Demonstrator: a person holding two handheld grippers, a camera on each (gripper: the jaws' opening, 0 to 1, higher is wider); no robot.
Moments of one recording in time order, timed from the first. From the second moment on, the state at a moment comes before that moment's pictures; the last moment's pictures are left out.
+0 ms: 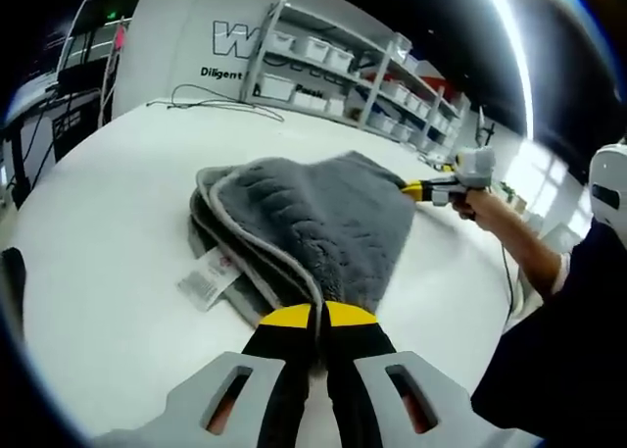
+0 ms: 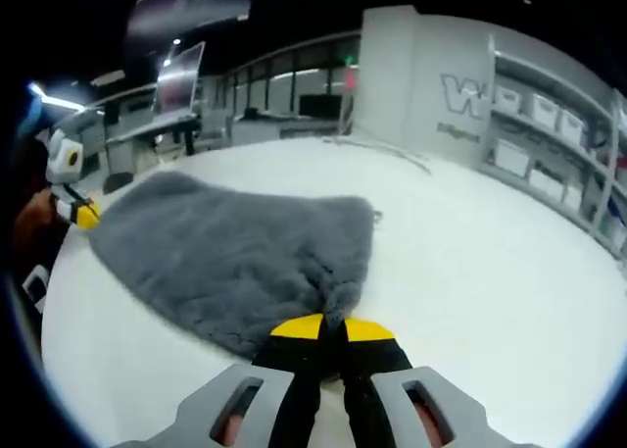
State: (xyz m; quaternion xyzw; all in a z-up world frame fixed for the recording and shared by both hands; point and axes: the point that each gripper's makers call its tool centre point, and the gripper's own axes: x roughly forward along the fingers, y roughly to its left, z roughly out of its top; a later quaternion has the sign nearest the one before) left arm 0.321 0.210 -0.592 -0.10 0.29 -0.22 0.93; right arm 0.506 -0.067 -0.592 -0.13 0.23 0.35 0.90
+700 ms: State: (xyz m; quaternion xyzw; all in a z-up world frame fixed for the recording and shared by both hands) left arm 0.315 0.197 -0.592 -0.10 0.29 -0.21 0.93; right arm 0.523 -0.064 -0.593 -0.14 0.23 0.37 0.89
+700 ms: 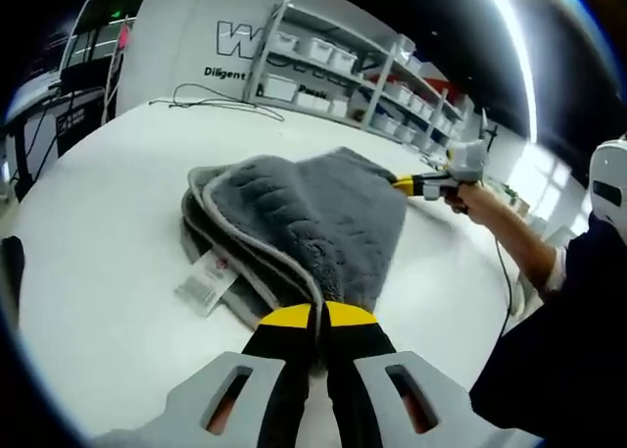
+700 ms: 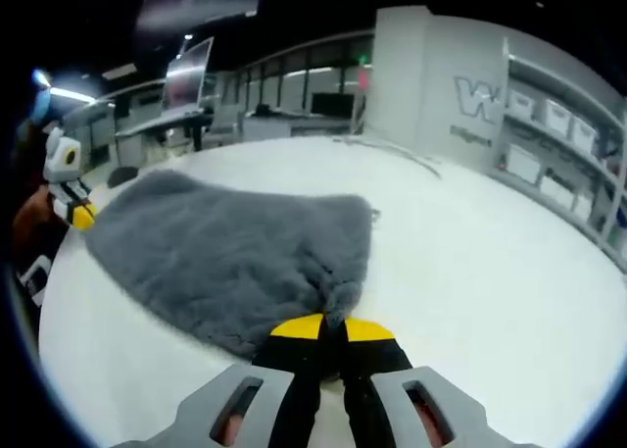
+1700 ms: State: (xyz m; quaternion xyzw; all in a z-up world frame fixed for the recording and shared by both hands) left arm 0.307 0.167 -0.593 -0.10 0.31 -0.21 0.92; right arm 0.546 -0.041 -0.593 -0.17 0.22 0.41 0.87
